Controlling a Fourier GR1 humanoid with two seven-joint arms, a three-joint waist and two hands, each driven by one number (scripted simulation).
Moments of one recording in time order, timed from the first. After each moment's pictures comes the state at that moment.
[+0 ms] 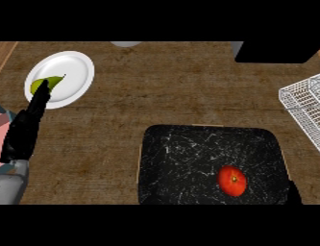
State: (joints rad) left arm -0.16 0.39 -0.08 -1.45 -0.04 0.20 0.06; right arm 0.39 0.00 0.29 -1.98 0.93 -0.25 1.24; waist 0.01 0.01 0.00
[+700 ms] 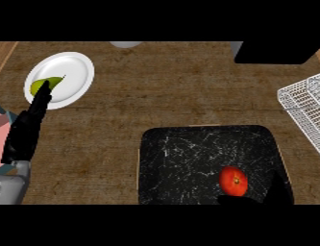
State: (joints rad) left arm -0.15 0.38 -0.07 -1.46 -0.05 0.19 0.07; right arm 0.28 0.00 0.28 -1.82 0.85 -0.29 1.25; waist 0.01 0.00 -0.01
